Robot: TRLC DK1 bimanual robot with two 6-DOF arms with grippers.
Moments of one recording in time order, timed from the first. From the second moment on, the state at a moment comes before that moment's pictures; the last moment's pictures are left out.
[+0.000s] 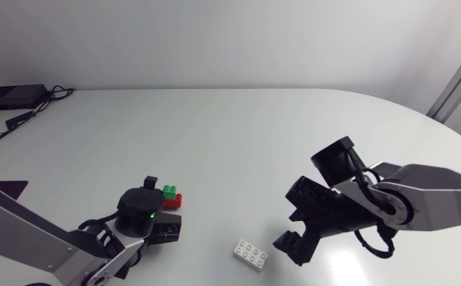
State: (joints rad) left arm -0.68 1.75 0.32 0.77 -0.64 1.40; right arm 0.49 1.35 0.61 -0.34 -0.26 -0.33
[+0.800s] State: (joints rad) left arm -0.69 1.39 0.20 0.53 -0.59 1.40; right arm 0.49 1.32 0.60 -0.34 -0.26 -0.33
